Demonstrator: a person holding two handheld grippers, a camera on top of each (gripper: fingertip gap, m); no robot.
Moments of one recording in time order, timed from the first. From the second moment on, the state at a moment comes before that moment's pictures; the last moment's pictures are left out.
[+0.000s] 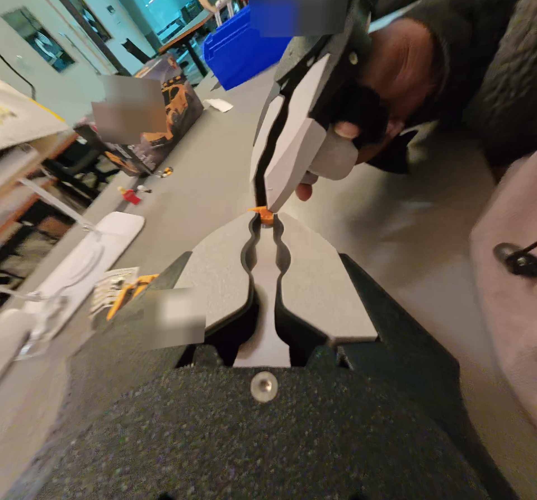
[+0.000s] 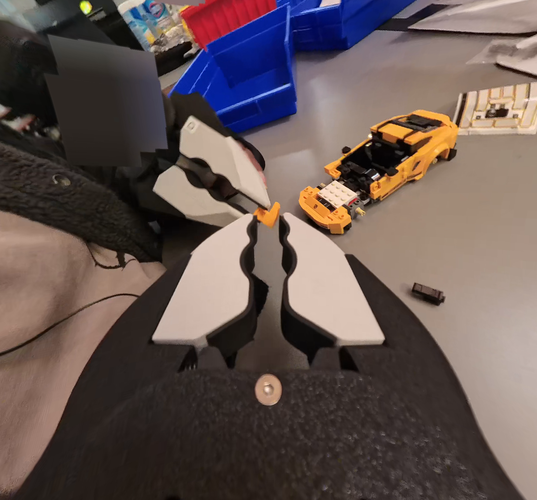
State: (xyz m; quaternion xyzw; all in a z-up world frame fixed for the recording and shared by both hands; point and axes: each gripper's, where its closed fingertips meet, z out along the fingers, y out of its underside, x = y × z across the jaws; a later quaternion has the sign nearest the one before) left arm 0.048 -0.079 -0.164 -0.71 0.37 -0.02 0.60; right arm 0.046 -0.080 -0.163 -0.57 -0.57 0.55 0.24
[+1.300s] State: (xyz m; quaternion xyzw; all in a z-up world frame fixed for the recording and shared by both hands) left arm -0.017 -0.060 -0.162 -0.77 0.22 -0.16 0.58; right arm 0.014 -0.039 -0.187 -0.43 -0.77 0.41 0.23
